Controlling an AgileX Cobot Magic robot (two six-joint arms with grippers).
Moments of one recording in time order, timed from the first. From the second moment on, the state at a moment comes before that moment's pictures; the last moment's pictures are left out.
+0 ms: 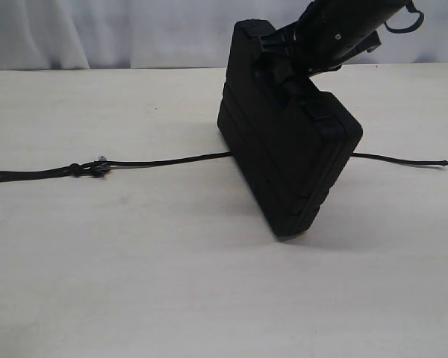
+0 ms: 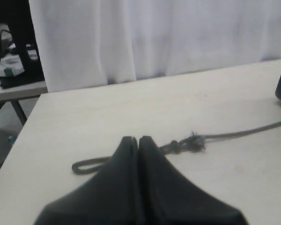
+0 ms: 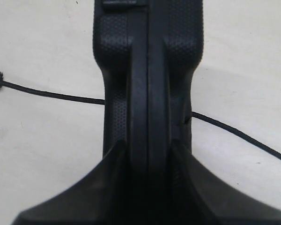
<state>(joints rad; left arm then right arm) -0.06 0.00 0.00 0.09 0.26 0.02 0.32 1.80 -1.55 0.16 0.86 -0.01</state>
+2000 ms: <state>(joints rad) -0.06 1.81 -0.86 -0.07 0.21 0.98 0.32 1.80 -1.55 0.16 0.86 -0.01</state>
